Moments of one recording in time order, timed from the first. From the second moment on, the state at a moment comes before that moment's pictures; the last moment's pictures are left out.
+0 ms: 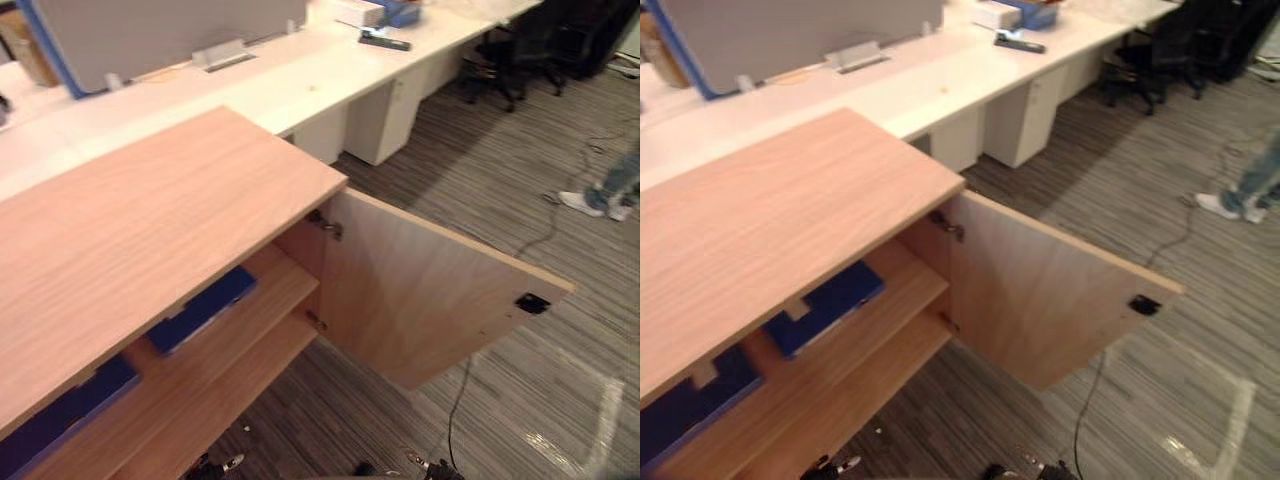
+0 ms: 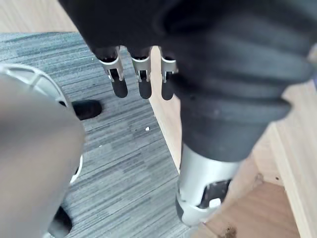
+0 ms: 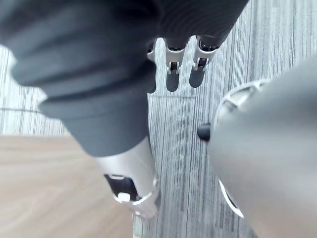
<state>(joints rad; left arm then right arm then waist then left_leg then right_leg) 0.10 0.04 0.42 1.07 -0.07 -0.05 0.04 0.02 0.01 -0.59 1.14 0.06 0.03 -0.08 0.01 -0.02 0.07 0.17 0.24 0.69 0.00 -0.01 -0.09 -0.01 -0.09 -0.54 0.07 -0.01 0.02</state>
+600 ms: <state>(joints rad) 0.13 0.05 0.38 1.04 -0.07 -0.05 0.05 0.01 -0.06 -0.65 0.82 0.24 0.00 -0.14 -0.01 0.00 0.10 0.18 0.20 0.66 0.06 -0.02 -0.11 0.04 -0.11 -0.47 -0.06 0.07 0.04</state>
